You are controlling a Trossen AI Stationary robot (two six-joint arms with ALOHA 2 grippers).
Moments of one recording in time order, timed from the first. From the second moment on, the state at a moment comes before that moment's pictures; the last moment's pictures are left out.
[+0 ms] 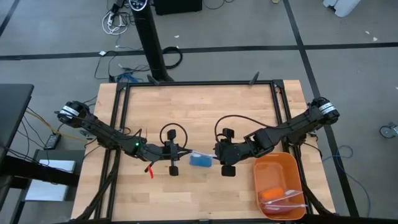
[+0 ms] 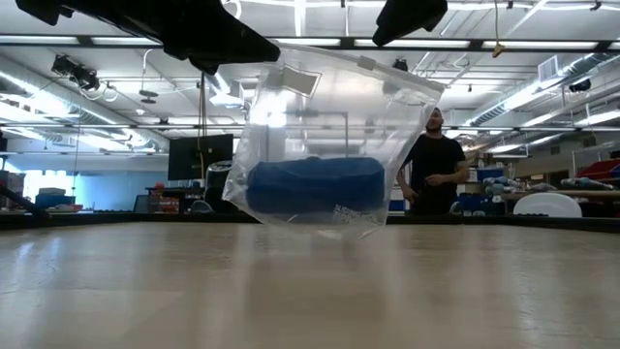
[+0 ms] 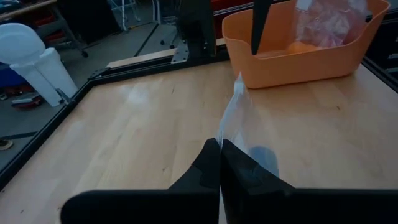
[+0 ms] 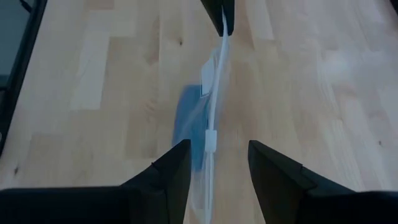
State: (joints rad) left arm -0.41 1.40 0.66 0.43 -0.54 0.04; right arm 0.41 1.55 1.31 -0.62 0.38 0.29
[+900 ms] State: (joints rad) left arm -0.41 1.40 0.66 0.49 -0.55 0.04; right arm 0.37 1.59 1.29 -0.58 0.34 0.35
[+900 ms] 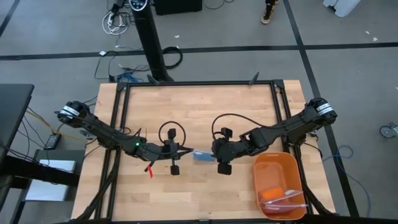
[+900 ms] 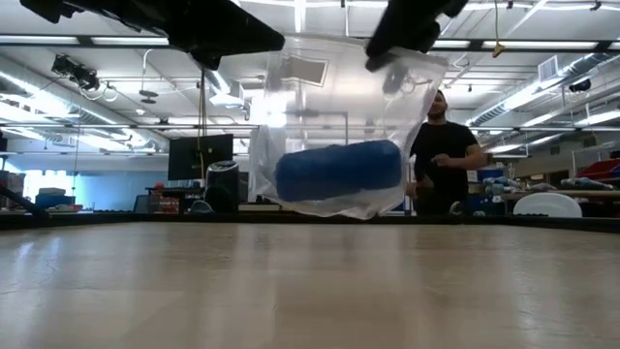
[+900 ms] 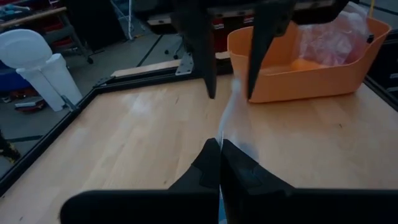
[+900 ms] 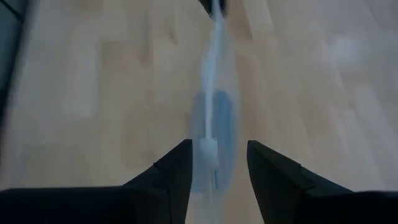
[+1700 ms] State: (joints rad) left arm -0.41 1.40 0.66 0.48 -0.57 0.03; right arm 0.37 1.58 1.28 -0.62 0.34 0.32
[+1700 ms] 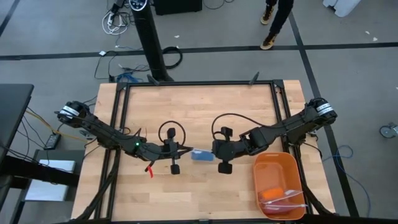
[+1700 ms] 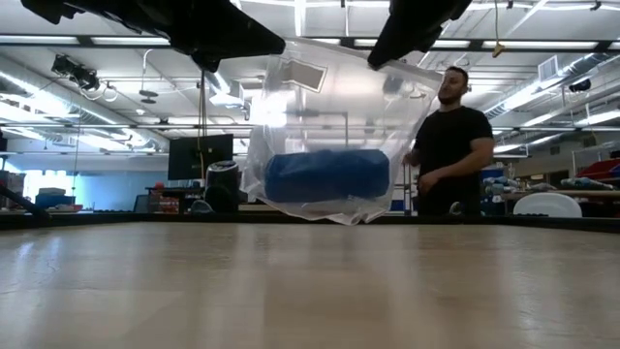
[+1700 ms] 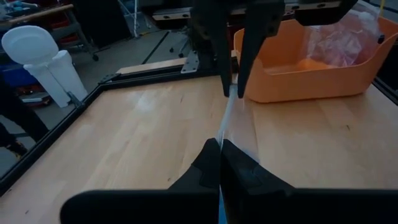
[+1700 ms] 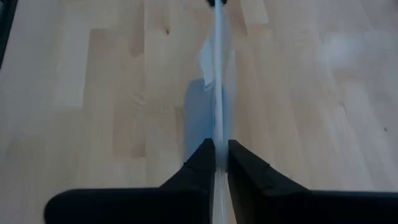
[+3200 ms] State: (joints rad) left arm -0.41 1.40 0.67 0.52 -0.58 0.01; right arm 0.43 1.58 1.47 -0.84 0.39 0.41
